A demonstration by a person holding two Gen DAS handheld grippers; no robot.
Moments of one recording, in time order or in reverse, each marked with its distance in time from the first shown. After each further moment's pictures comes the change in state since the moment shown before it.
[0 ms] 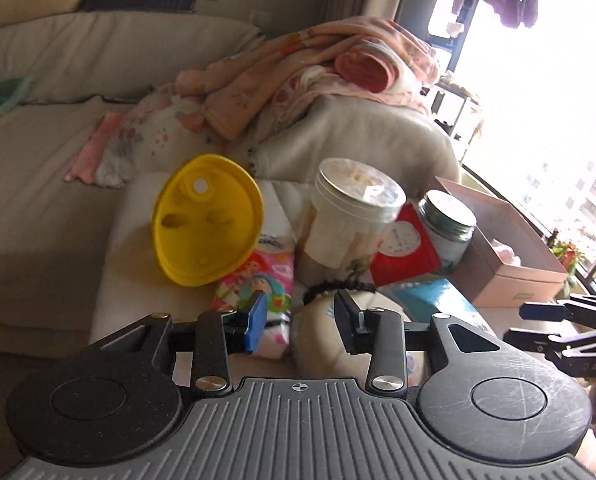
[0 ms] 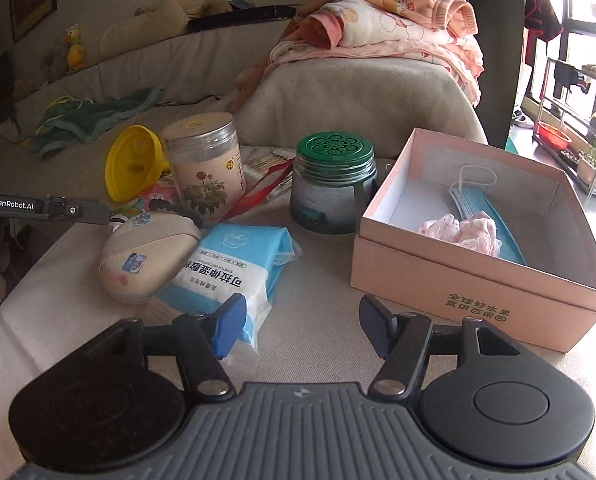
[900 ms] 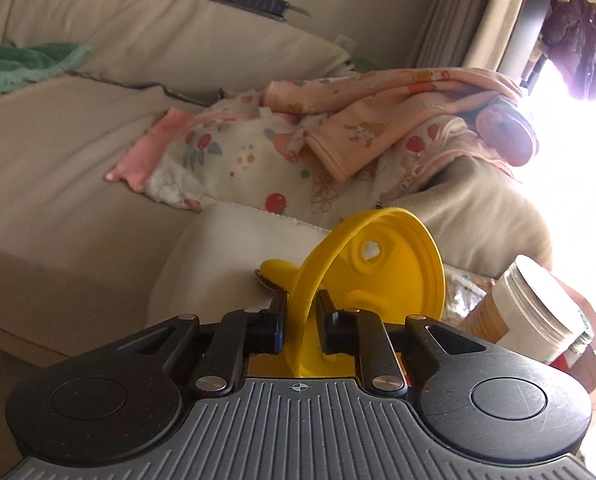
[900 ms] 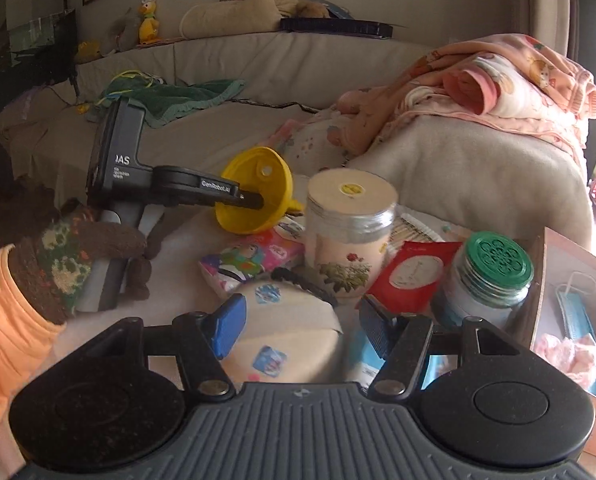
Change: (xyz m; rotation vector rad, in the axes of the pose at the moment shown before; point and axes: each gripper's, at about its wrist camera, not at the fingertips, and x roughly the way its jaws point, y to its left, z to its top) left arm 0.080 0.098 0.019 -0.206 -0.085 0.076; right arm 0.032 0.110 0.074 -0.183 0.000 0.139
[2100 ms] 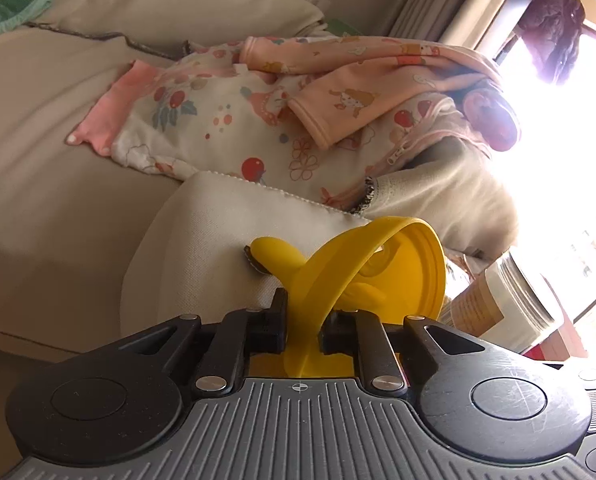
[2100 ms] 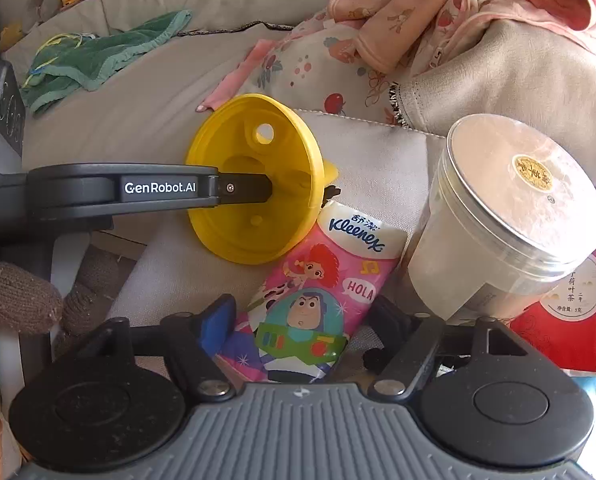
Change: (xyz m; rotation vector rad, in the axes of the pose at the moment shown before) left arm 0.022 0.038 0.015 -0.034 0.154 -0.219; right arm 0.151 0.046 0.047 0.181 0.246 -0.103
